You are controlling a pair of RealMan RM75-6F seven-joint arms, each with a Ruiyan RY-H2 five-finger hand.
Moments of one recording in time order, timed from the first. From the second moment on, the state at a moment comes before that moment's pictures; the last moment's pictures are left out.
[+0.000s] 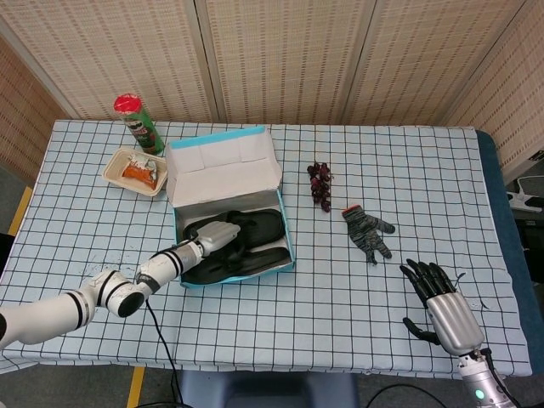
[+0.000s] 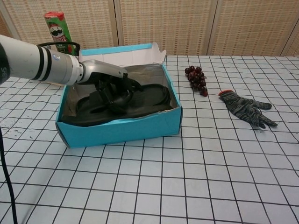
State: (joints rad) left arm -1.09 -1.44 -0.23 -1.32 1.17 0.32 -0.27; right arm 0.11 -1.19 -0.05 -1.68 -1.67 1.44 -0.07
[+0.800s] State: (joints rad) left arm -1.00 -1.47 -0.25 -1.27 1.23 0.43 -0.47; right arm 0.11 -1.20 -0.05 -1.68 -1.67 1.43 -0.08
